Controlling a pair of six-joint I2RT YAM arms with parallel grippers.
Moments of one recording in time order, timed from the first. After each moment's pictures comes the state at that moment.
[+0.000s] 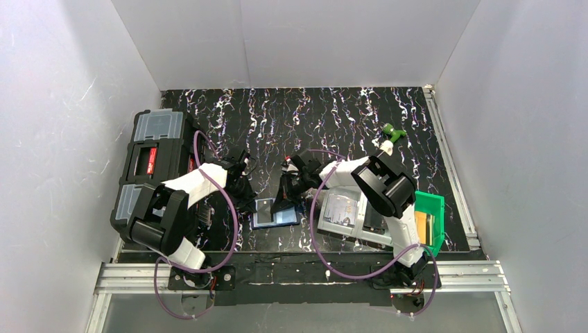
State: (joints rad) left arm -0.39 1.56 0.85 -0.69 0.14 -0.80; right arm 0.80 2.09 1.17 -0.02 -0.78 0.98
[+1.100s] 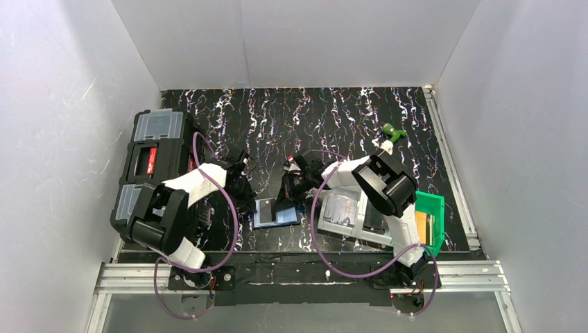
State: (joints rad) left arm -0.38 1.56 0.84 -0.69 0.16 -0.82; right arm 0.78 2.09 1.14 0.03 -0.80 0.99
